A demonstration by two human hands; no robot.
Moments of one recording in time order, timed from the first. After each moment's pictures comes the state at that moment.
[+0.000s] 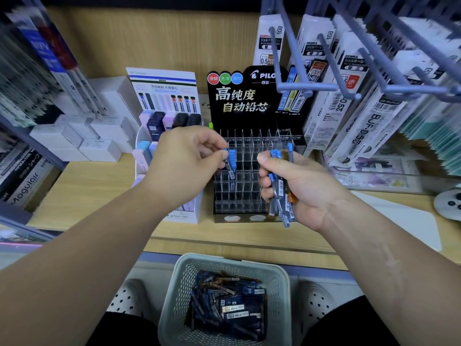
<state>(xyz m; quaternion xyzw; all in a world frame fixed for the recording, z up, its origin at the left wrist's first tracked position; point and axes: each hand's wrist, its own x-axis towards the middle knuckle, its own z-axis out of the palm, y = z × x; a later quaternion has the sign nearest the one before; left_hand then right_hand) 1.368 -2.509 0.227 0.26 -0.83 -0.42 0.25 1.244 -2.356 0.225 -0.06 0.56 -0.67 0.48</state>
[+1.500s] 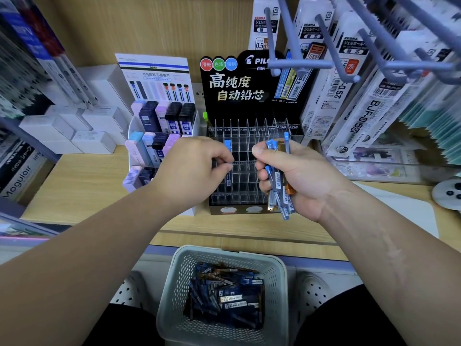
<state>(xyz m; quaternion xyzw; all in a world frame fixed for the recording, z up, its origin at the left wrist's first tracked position) 1.362 -2.507 0.199 0.14 -0.94 -0.21 0.22 1.241 -2.353 0.224 -0.11 0.58 -0.66 0.46</state>
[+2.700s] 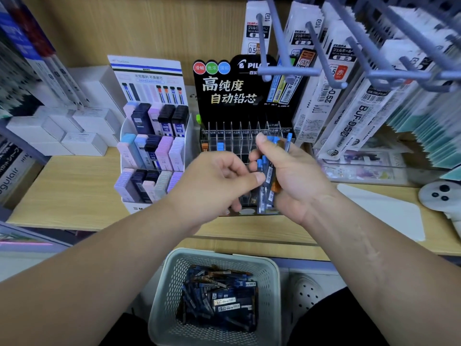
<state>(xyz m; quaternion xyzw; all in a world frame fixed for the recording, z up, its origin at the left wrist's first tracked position) 1.356 -2.450 0.221 0.29 -0.73 -0.61 0.09 1.246 -2.360 0.220 -0.06 0.56 -0.72 0.41</state>
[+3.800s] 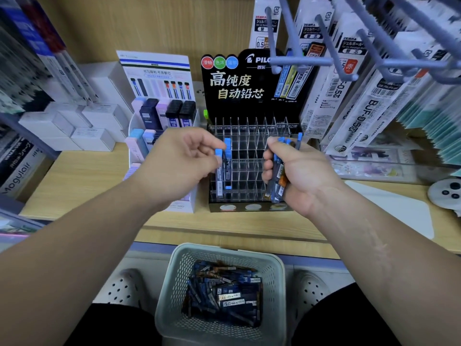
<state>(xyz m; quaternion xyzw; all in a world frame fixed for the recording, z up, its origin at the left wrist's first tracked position) 1.378 -2.504 0.217 0.26 -0.77 -0.55 0.18 1.239 -2.362 0.211 -0.01 0.58 -0.71 0.39</state>
